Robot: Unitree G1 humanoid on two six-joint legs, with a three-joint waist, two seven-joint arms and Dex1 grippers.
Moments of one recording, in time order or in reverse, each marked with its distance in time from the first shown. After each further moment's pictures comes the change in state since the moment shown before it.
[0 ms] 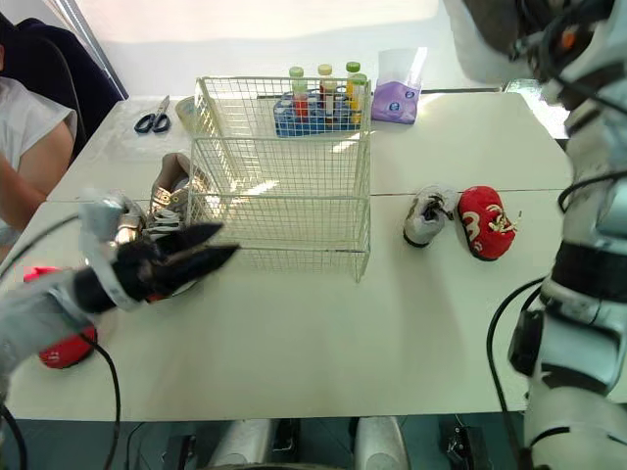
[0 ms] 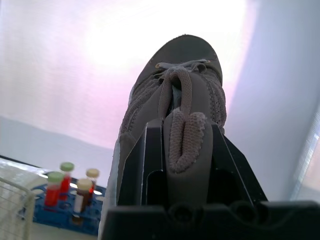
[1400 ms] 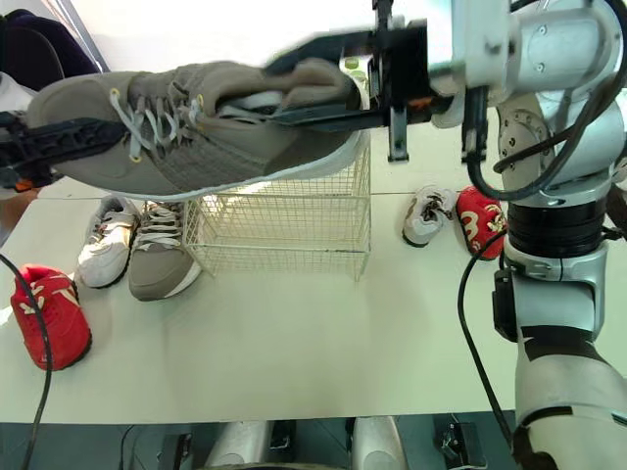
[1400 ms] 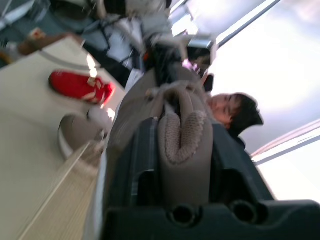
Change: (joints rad) left arm -0.564 0.197 -0.047 0.616 0.286 0.385 -0.520; right arm -0.156 0.101 0.274 -0.133 0.148 -0.095 0.668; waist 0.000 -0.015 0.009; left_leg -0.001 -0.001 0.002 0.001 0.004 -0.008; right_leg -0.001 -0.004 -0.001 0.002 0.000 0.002
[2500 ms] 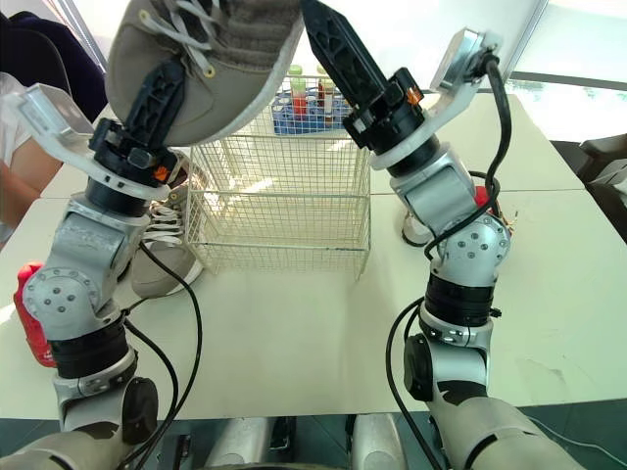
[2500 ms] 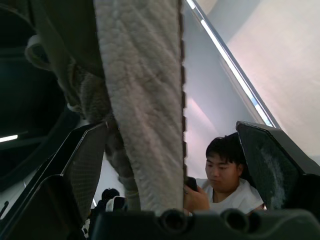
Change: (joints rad) left arm 0.178 -0.816 -0.054 -0.485 -0.127 -0.630 0.676; right arm 0.329 0.491 -0.251 -0.142 0.748 0.459 -0.936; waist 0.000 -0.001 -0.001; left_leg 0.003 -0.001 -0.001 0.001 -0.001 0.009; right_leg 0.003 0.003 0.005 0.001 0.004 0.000
